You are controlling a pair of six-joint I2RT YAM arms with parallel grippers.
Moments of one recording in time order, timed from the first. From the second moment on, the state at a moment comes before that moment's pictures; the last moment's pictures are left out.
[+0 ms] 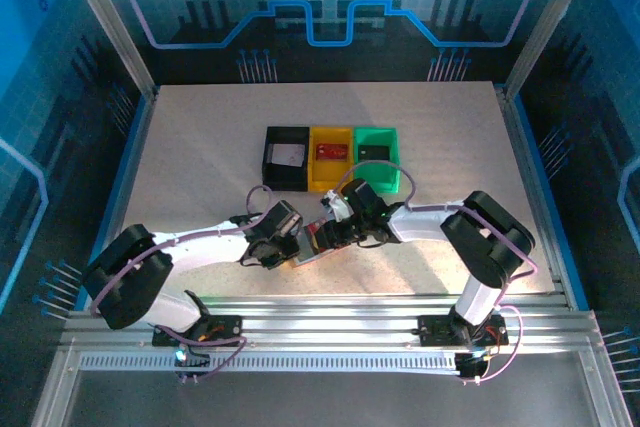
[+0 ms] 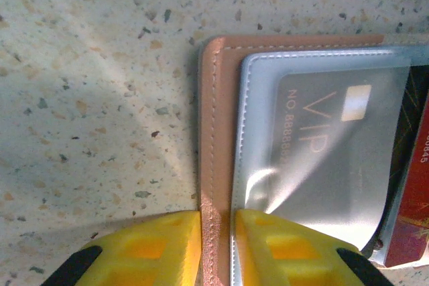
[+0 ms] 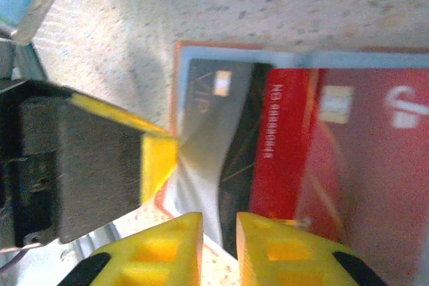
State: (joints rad) left arm -0.75 1.45 0.61 -0.40 0.03 -1.23; right arm 0.73 1.72 0.77 0.06 -0.57 0.51
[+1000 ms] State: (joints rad) left arm -0.75 1.44 0.63 -0.42 0.03 -0.98; right arm 0.79 1.70 0.83 0.00 -0.41 0.62
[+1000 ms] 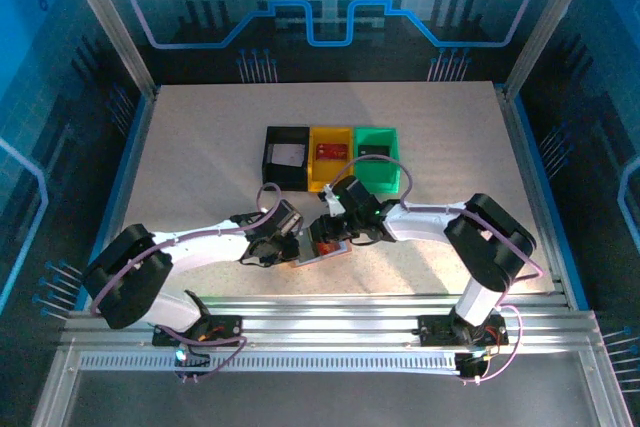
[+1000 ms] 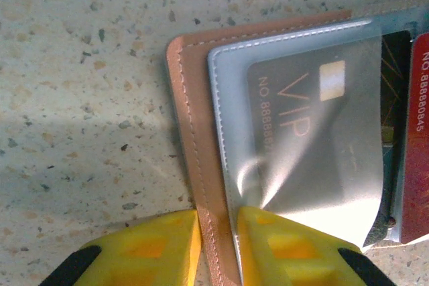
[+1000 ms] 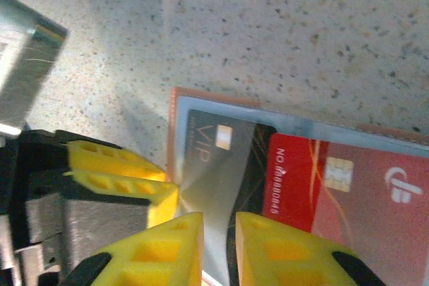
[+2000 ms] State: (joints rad) left arm -0.74 1.44 0.63 -0.41 0.05 -0.95; right arm 0.83 1.64 0.81 -0.02 -0.35 0.64
